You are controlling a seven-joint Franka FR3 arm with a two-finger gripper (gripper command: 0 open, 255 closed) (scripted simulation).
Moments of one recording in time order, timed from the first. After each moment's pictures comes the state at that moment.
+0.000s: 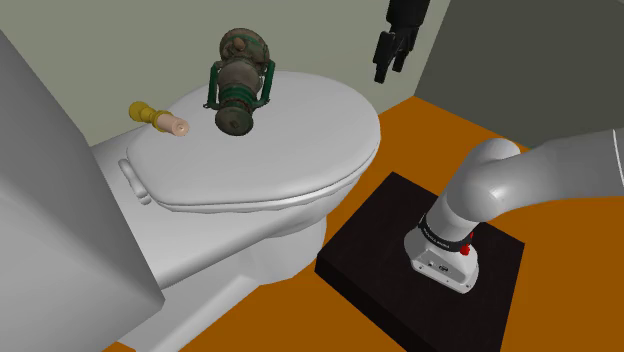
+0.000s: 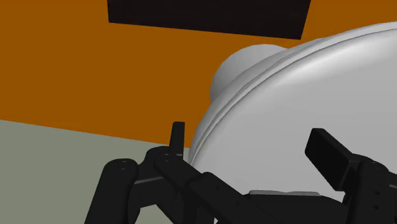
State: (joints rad) arm -0.02 -0.79 -0.01 -2.28 0.01 1.48 -0.05
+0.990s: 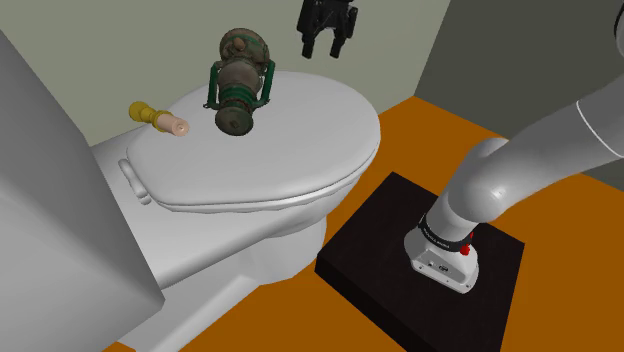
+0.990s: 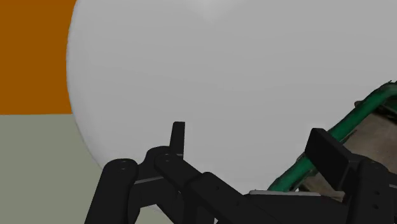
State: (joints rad) arm 0.01 -0.45 0.08 -1.98 0.23 1.60 0.19
